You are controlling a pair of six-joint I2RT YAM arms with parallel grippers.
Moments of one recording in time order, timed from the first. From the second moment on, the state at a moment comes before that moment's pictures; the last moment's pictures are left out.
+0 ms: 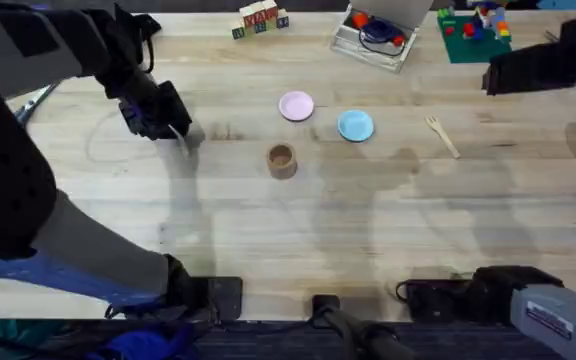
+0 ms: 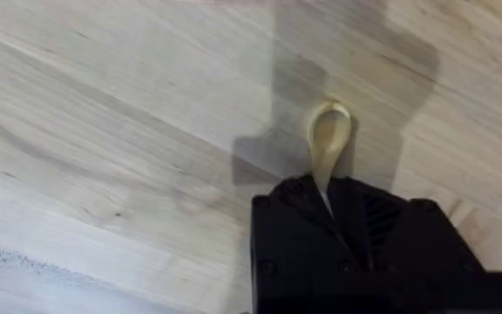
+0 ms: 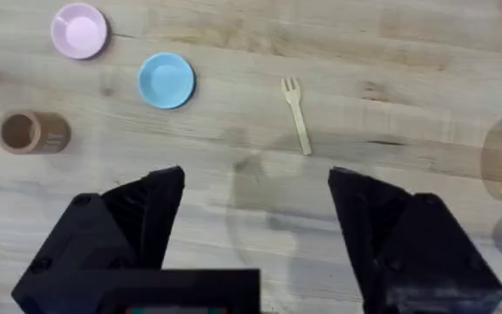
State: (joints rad) left arm 0.21 1.76 1.13 -0.77 0.01 -0.35; right arm 0.00 1.07 1.42 -1.29 -0.06 -0.05
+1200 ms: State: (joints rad) left arm 0.03 1.85 1.63 -1.22 0.06 -0.20; right arm 0.00 1.07 1.42 -1.29 -0.06 -0.05
